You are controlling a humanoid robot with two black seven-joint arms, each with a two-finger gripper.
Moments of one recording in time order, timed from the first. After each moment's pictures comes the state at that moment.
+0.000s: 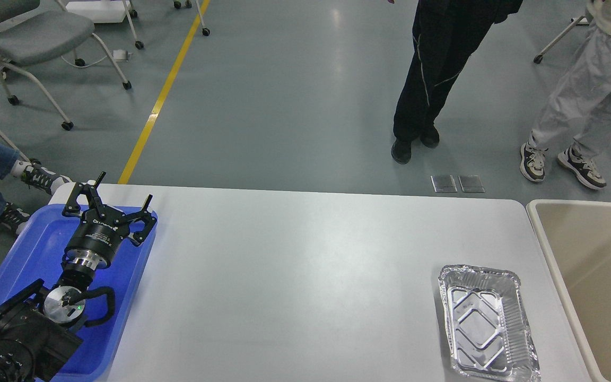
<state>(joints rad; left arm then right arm) -0.57 0.28 -0.93 -0.27 -0.13 -0.79 -0.32 1.02 -0.40 0.12 -0.05 0.12 -0.11 -0.07</state>
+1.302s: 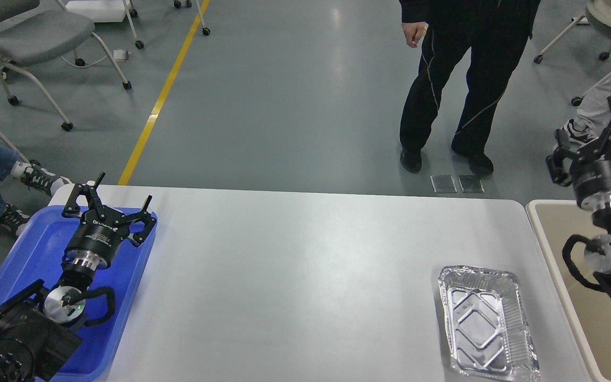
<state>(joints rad) -0.57 0.28 -0.93 -0.27 -0.13 -0.79 -0.32 0.63 -0.48 0.78 0.67 -0.10 0.08 0.67</state>
